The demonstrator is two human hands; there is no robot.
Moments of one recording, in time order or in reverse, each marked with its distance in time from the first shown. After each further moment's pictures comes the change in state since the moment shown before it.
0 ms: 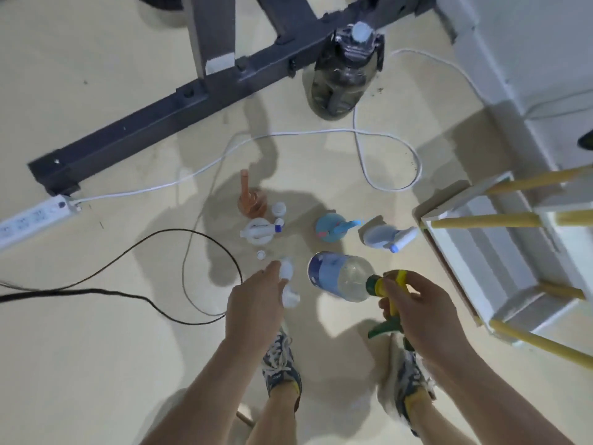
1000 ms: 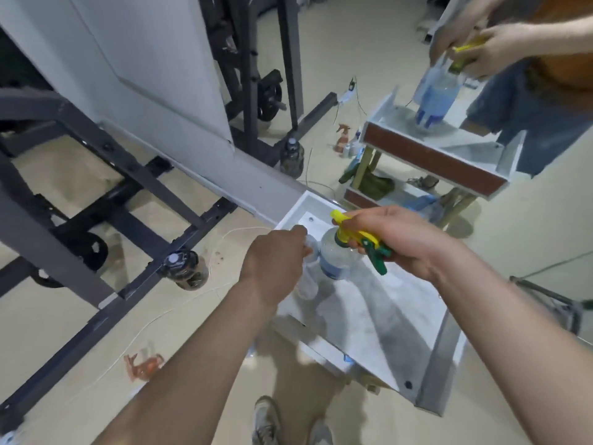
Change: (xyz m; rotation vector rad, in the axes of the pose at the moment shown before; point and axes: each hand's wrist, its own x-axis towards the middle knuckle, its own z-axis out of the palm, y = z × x) left_hand -0.126 0.673 -0.201 0.490 0.127 0.635; right_hand -0.177 -0.122 -0.629 0.404 -0.082 -0.308
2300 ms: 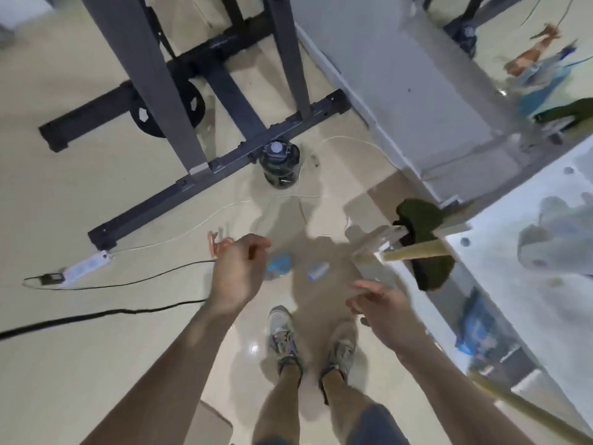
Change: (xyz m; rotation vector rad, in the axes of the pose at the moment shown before) left_hand -0.146 -0.295 0.194 -0.791 0.079 -0.878; right_hand 0.104 0.242 0.283 -0.179 -0.211 0.198
